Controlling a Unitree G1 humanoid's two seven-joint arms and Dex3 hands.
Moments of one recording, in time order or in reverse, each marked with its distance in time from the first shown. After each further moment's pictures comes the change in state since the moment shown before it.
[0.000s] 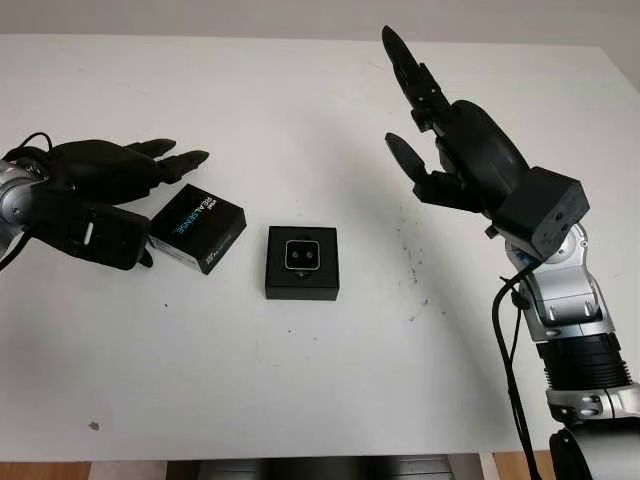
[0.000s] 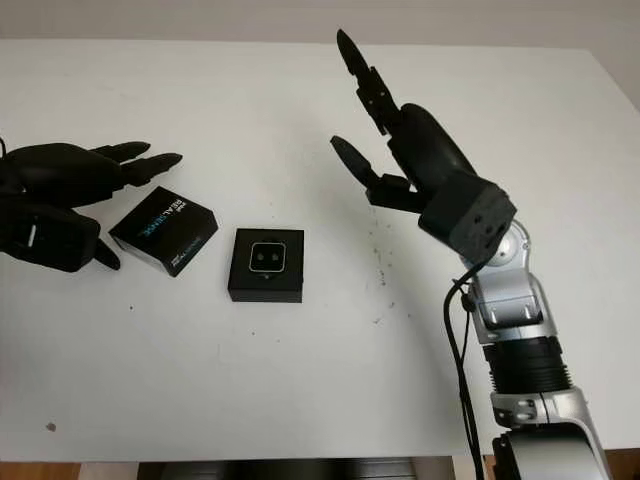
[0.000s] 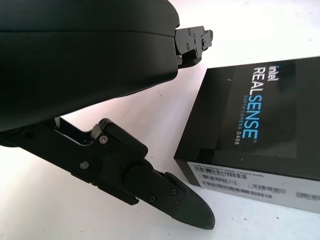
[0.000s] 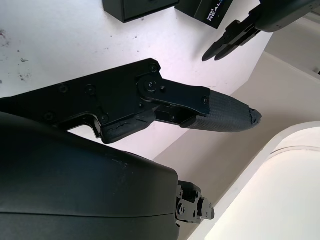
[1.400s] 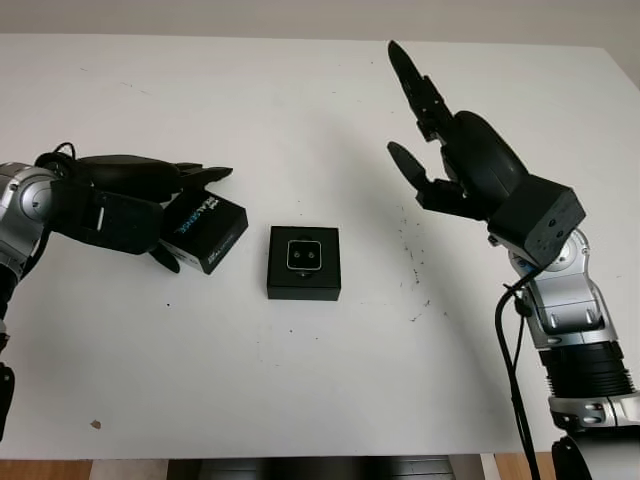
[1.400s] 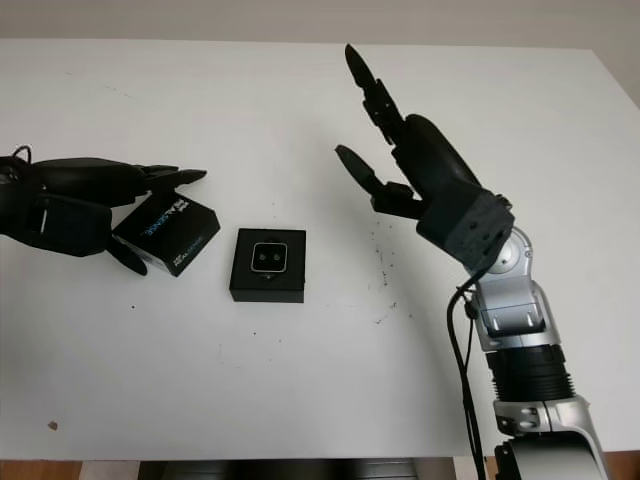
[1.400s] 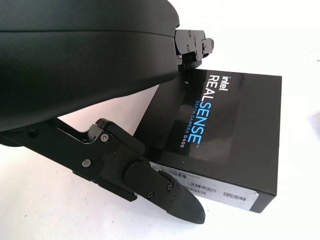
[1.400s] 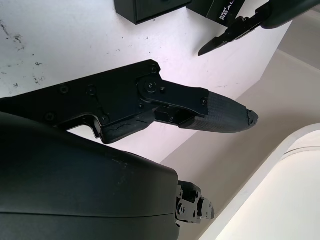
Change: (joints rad) left arm -0.015 -0.076 -0.001 0.053 -0.196 -0.055 -0.119; right arm 0.025 -0.001 -0.015 -0.019 -0.037 0.028 -0.007
